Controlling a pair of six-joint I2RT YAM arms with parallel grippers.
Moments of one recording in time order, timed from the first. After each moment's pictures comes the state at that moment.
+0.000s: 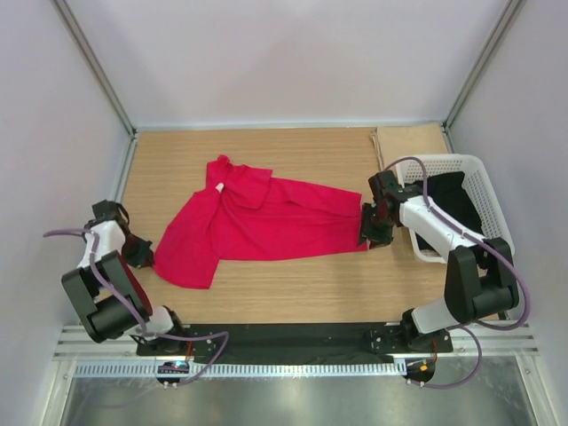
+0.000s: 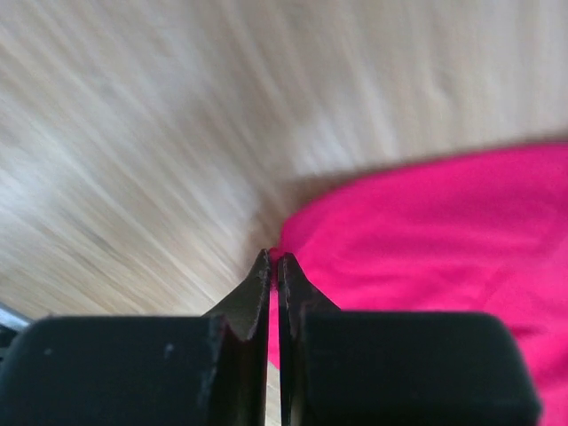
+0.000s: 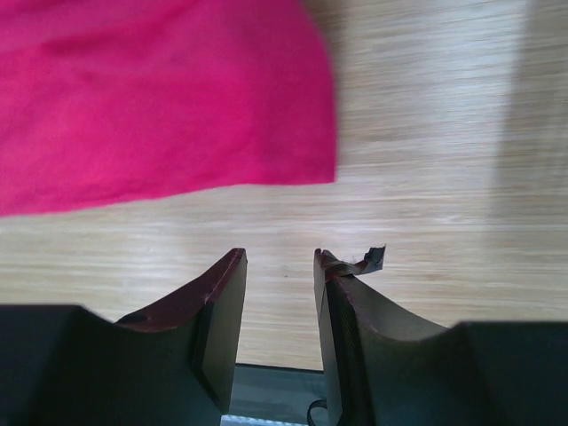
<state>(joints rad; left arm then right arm) 0.53 1.43 0.81 -0.76 -0.04 -0.60 0.28 1.46 0.97 -0.80 -0.07 0.45</state>
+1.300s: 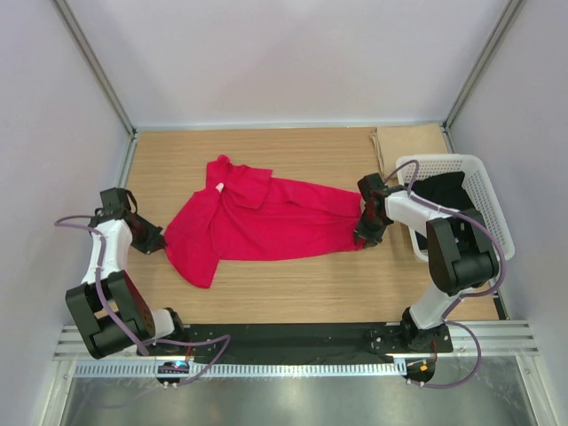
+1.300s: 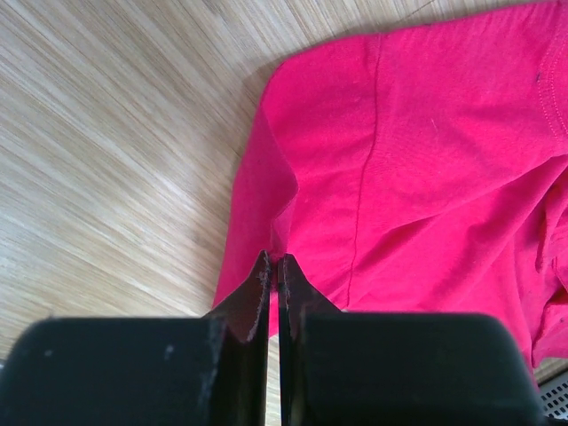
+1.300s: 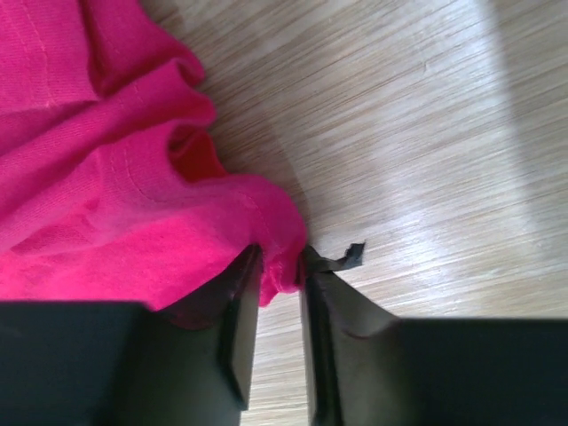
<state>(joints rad) 0.39 1.29 0.86 -0.76 0.12 -0.63 0.28 1.68 0.98 -0.67 0.06 0.79</state>
